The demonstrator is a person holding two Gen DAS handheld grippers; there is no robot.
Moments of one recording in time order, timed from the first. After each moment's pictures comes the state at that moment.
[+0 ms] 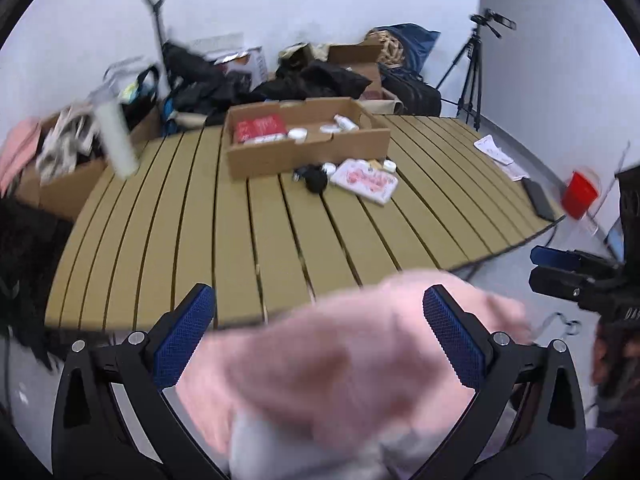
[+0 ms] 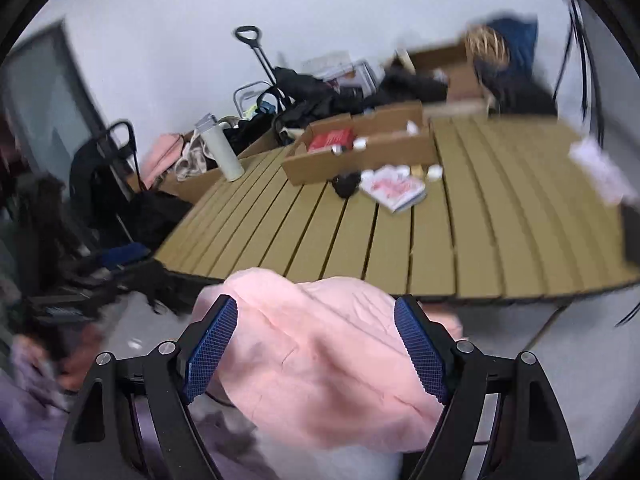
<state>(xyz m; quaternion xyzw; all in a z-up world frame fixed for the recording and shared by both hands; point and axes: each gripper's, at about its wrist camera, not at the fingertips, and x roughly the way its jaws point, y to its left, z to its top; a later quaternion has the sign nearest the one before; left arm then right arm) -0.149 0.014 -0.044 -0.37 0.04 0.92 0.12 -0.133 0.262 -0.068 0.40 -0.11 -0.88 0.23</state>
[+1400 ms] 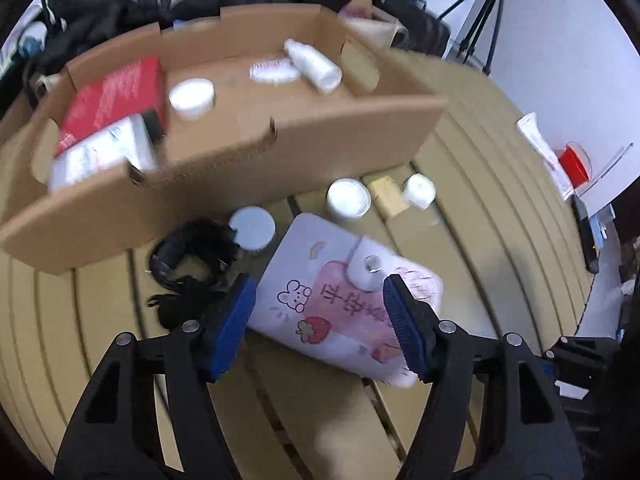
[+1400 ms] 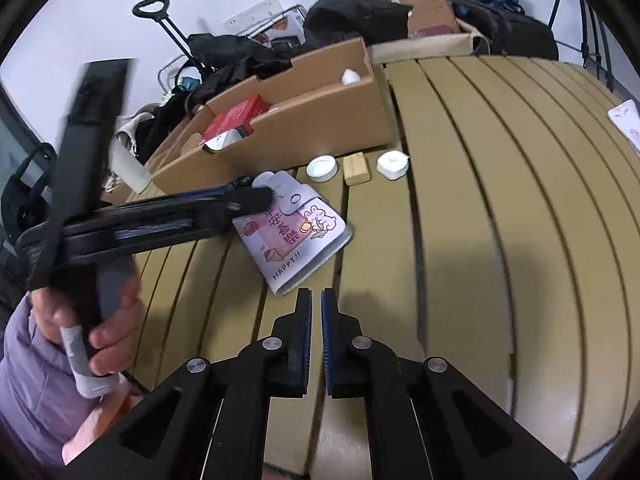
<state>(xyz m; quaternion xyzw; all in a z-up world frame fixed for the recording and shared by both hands) -0.435 0.114 -0.160 -0.51 0.01 0.84 0.19 -0.343 0.268 -0.157 0.48 -0.12 -0.85 0.18</state>
